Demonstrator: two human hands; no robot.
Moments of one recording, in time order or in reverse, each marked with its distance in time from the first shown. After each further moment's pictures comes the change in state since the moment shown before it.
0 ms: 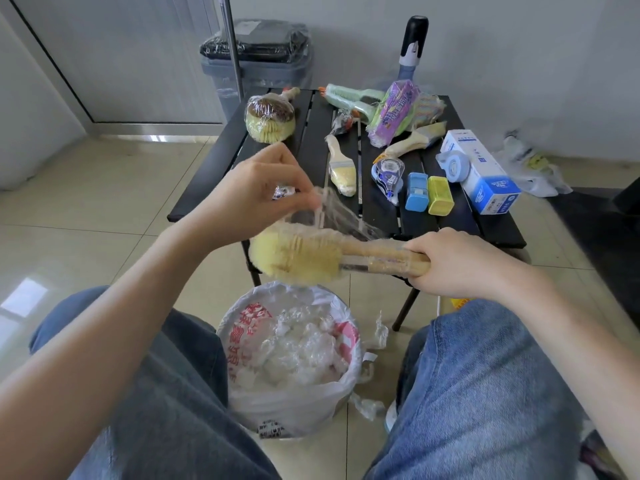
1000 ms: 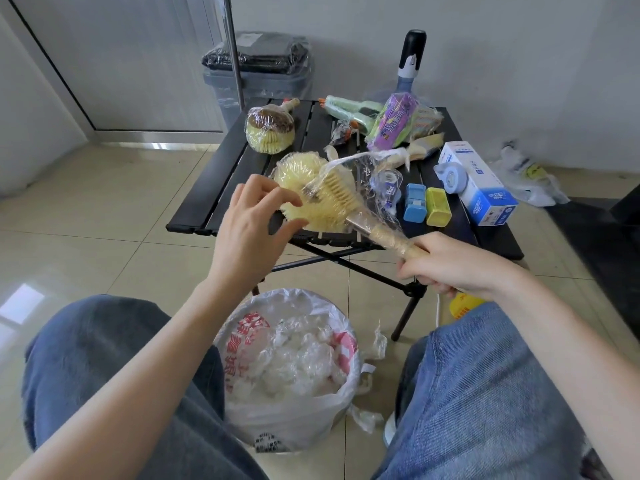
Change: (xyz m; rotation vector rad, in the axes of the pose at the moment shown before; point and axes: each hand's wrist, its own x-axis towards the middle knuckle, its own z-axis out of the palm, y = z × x) left_hand -0.021 -0.014 0.046 0.299 0.394 -0.119; right_hand 0.008 0.002 -0.007 0.684 -0.129 0.166
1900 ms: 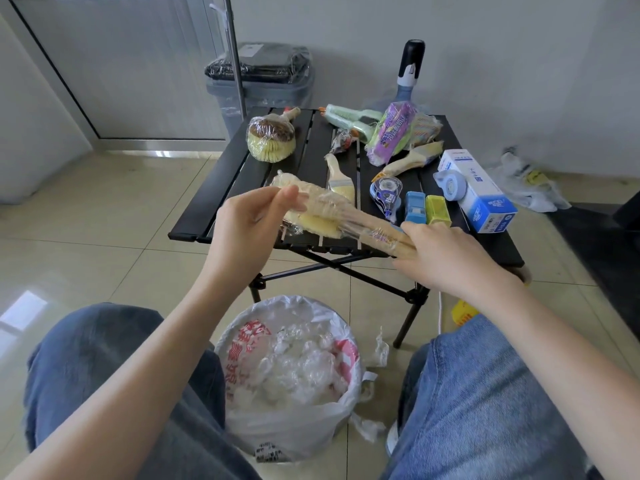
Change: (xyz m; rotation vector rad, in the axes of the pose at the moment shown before) left_hand 0.011 0.026 -0.029 -0.471 -0.033 -0.295; right_hand 0.006 -0.016 0.004 -0.698 0.370 -0.101
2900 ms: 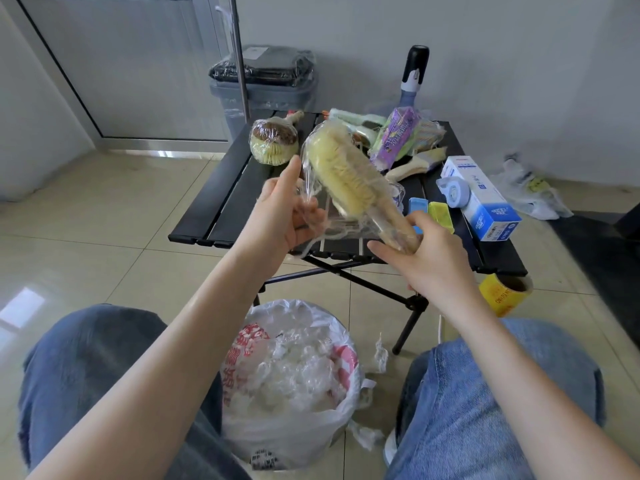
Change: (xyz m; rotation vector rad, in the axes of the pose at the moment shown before) left_hand 0.030 0.020 0.026 -0.803 -0.098 -0.655; right_hand 0.008 -0.004 0.030 0.642 0.416 0.058
